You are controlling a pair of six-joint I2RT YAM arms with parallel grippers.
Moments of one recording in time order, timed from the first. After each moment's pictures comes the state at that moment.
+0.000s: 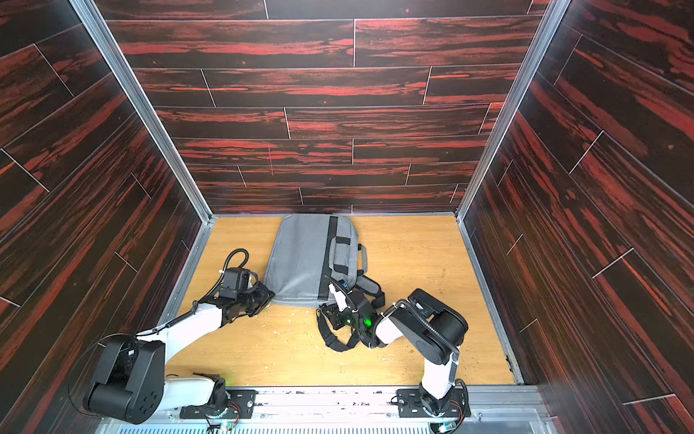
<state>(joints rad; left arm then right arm) -0.20 1.34 0.59 -0.13 0.26 -0.98 0.82 1.82 0.53 0.79 -0.22 0.42</state>
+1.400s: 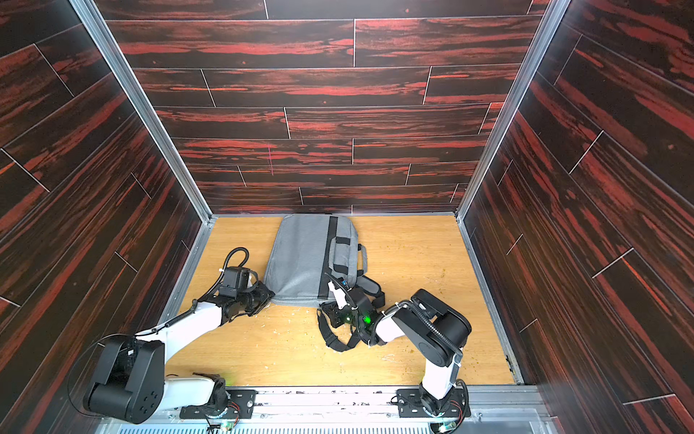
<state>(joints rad) -0.20 1.34 0.61 -0.16 0.26 -0.96 0.81 1.80 0.55 0.74 -0.24 0.42</state>
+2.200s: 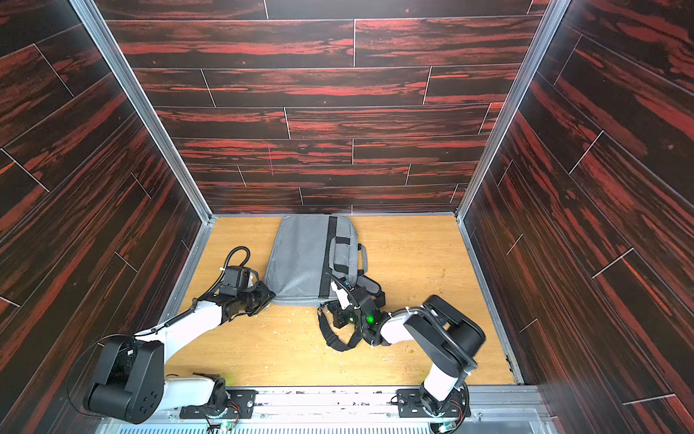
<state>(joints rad) -0.20 1.34 0.63 -0.21 0.27 -0.93 0.80 1.67 0.53 0.57 -0.17 0.33</state>
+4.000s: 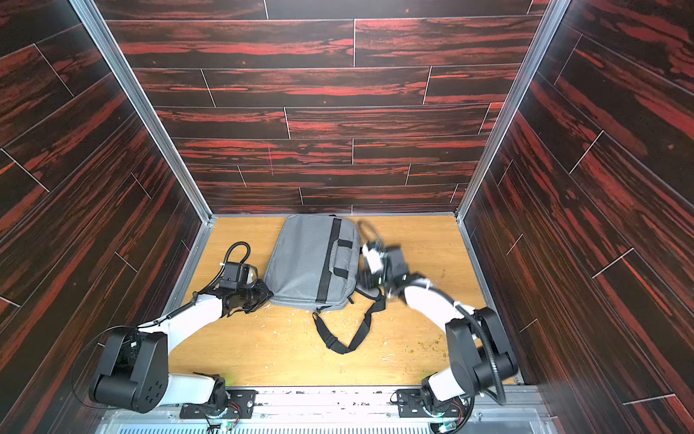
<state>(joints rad) -0.17 1.39 0.69 -0.27 0.28 -0.82 0.37 1.56 0.99 -0.14 -0.36 0.18</state>
